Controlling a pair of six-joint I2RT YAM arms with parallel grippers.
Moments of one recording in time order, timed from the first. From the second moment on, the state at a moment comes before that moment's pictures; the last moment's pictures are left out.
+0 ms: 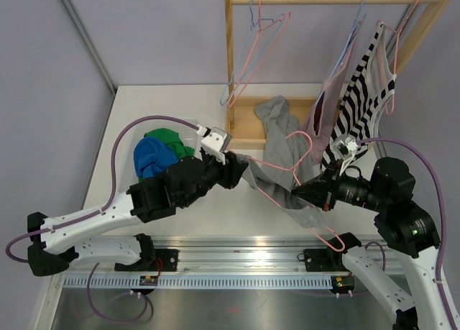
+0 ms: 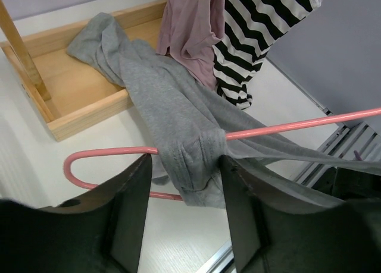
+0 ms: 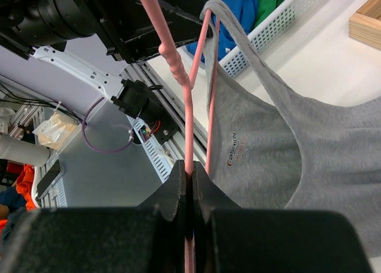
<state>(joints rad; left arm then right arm) -1.20 1.02 1.06 -0.24 -0.44 -0.33 0.37 0.58 1.09 -0.80 -0.73 0.36</state>
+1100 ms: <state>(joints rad) -0.89 0.90 1.05 -0.56 -0.58 -0.57 0.37 0.43 1.03 -0.79 -0.78 0.21</state>
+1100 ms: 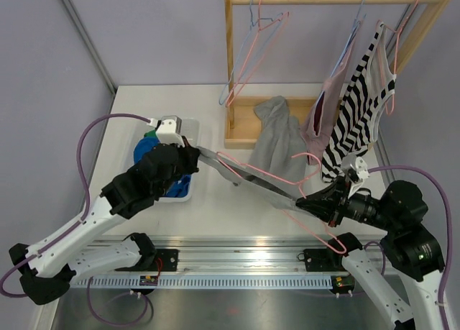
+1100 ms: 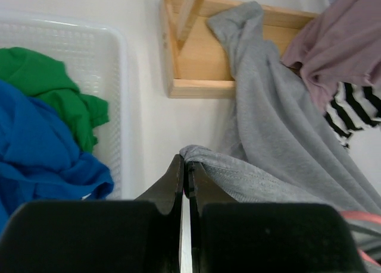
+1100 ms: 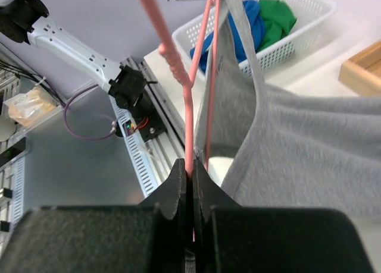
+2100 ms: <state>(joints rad) -0.99 0.85 0.83 -0.44 0.12 -0.38 0.37 0.46 0.67 0.46 -0.22 0.55</state>
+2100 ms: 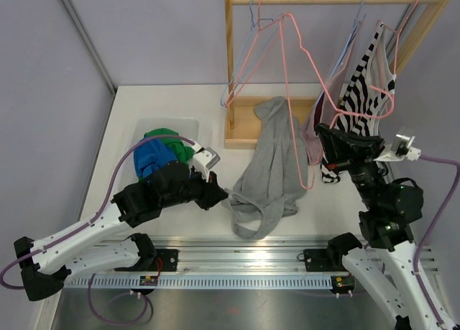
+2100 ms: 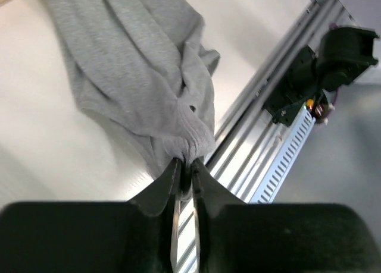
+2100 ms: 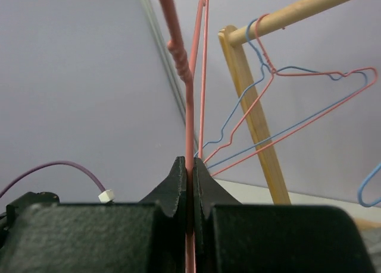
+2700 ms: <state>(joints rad) -0.99 0.73 1.01 -0.75 -0.16 -0.33 0.37 0.94 1.36 -0.50 0.14 0.36</state>
